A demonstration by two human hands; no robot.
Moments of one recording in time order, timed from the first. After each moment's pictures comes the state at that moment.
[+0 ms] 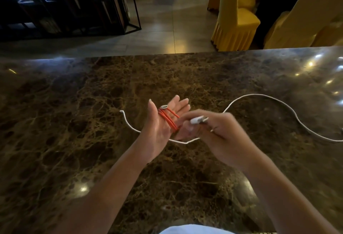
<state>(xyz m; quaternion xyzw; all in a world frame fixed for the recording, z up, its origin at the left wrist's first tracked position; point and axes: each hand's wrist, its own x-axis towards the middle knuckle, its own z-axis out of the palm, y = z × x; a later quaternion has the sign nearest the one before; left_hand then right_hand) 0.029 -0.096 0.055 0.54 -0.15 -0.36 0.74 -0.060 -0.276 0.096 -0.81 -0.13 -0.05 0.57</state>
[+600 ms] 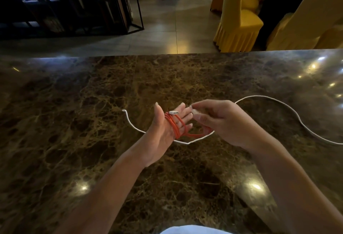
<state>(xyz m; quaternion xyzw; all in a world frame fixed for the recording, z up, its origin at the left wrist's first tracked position) 0.020 -0.094 0.064 0.54 -0.18 -0.39 0.73 -0.031 -0.296 0.103 -0.87 0.05 0.06 0.48</state>
